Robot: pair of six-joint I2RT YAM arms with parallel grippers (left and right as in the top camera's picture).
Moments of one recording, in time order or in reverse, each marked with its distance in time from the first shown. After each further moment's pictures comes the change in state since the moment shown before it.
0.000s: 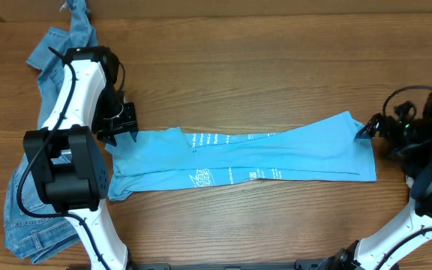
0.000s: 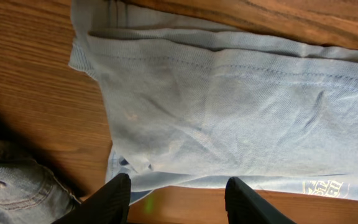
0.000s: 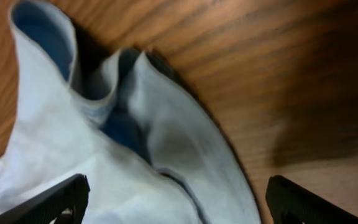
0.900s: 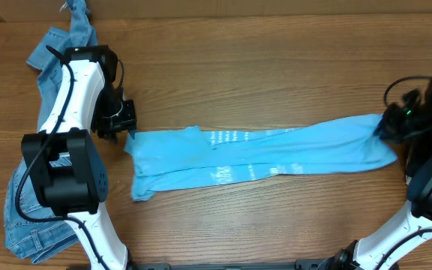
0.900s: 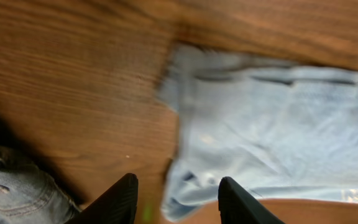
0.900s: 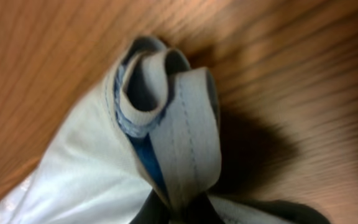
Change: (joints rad) left arm 0.000 -0.034 -0.002 0.035 0.004 -0.003; right arm 0.045 -0.021 0.169 -0.068 0.117 0.173
